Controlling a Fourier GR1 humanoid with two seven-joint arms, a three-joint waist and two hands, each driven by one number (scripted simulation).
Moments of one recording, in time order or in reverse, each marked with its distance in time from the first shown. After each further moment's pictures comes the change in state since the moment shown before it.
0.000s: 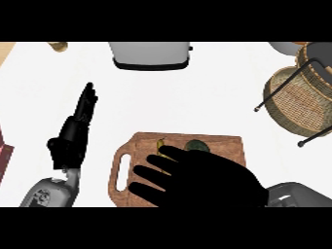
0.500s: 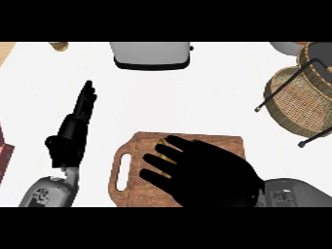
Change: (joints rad) left arm -0.005 -0.021 0.033 -0.007 -0.027 -0.033 0.013; right arm 0.024 -0.020 0.011 0.045 0.251 0.037 -0.181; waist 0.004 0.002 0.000
